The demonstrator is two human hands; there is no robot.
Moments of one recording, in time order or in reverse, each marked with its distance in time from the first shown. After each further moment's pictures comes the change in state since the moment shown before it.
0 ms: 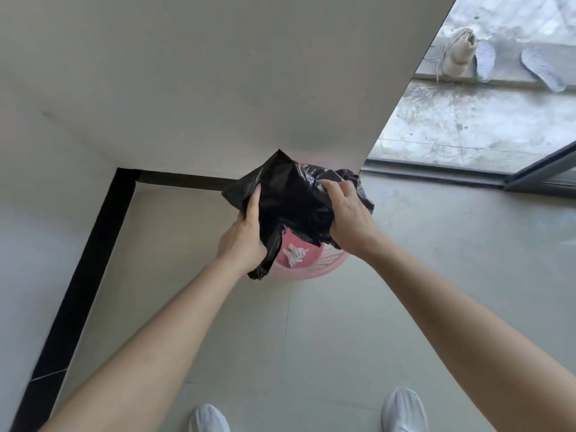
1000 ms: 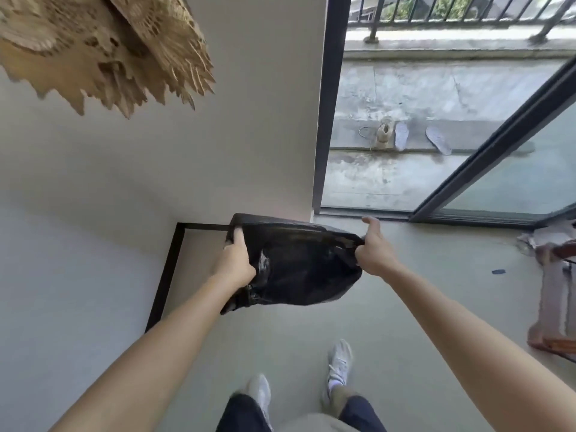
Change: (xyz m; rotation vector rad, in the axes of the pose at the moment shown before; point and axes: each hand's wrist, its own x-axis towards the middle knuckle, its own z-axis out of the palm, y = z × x) left_hand -0.228 0.280 -0.368 0.139 -0.173 -0.312; right_hand -0.203 -0.118 -0.462 0.328 -0.157 0.598
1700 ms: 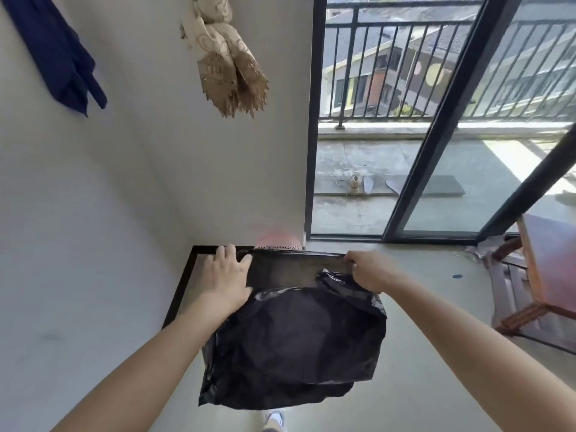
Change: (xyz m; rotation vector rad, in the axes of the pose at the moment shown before) left_hand -0.361 -0.158 0.028 0.549 0.478 0.375; right_hand -0.363 0.085 0.049 -0.580 0.152 -0.370
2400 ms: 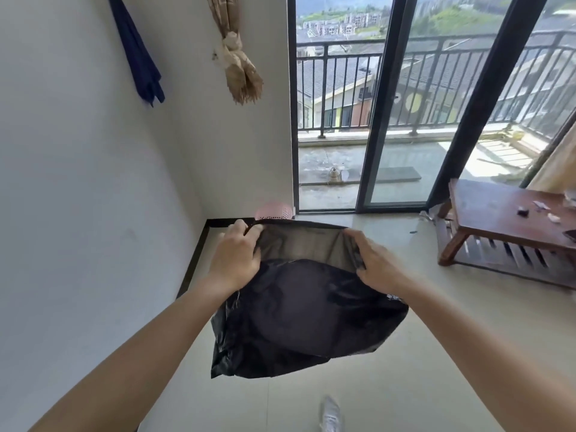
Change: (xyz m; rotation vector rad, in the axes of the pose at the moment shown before) left_hand -0.541 0.061 -0.071 -0.405 0.429 0.151; right_hand -0.582 -0.039 0.107 0.211 0.271 -0.200
